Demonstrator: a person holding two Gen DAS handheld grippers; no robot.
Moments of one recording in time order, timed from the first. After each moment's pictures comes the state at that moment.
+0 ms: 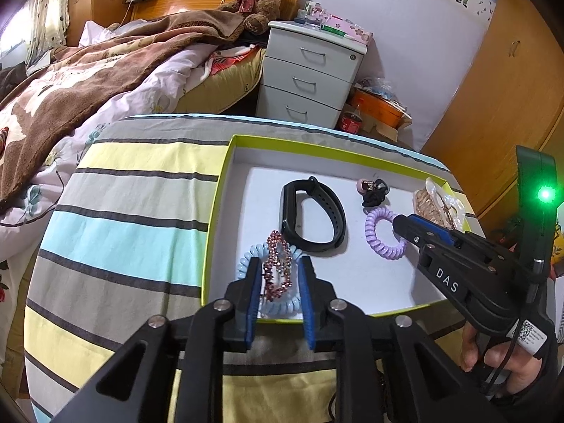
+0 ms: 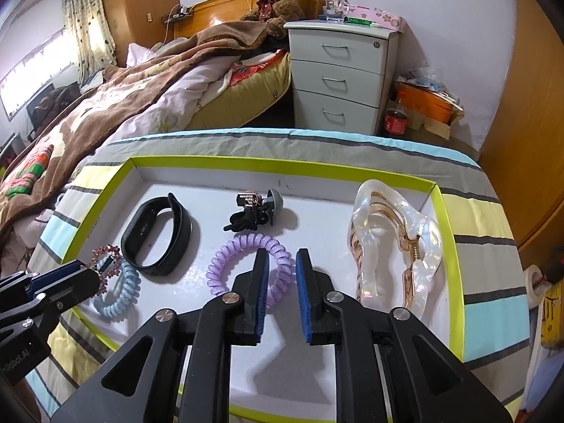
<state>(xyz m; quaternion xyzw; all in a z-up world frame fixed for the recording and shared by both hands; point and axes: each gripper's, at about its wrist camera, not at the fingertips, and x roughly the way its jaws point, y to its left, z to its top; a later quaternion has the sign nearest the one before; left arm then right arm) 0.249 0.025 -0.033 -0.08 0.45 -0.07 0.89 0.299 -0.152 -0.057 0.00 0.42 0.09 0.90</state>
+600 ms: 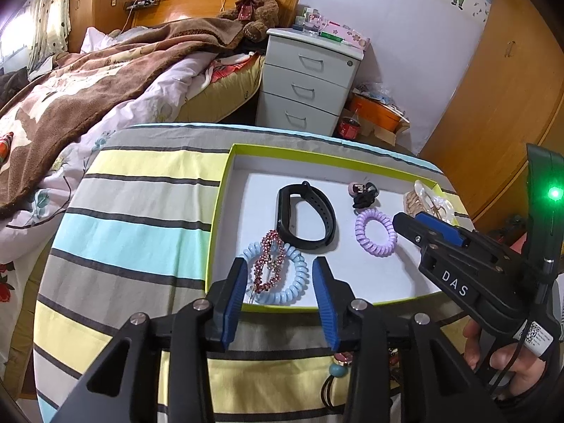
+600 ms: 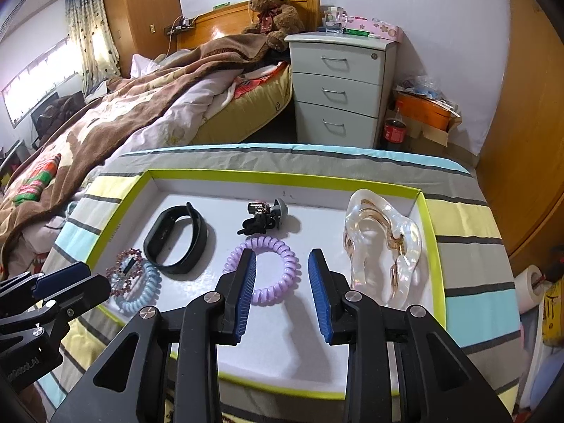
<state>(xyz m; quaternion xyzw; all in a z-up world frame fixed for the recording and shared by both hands) 0.235 0.022 -0.018 -0.07 0.44 -0.07 0.89 0.280 -0.154 -0.038 0.01 0.40 0.10 0.91</state>
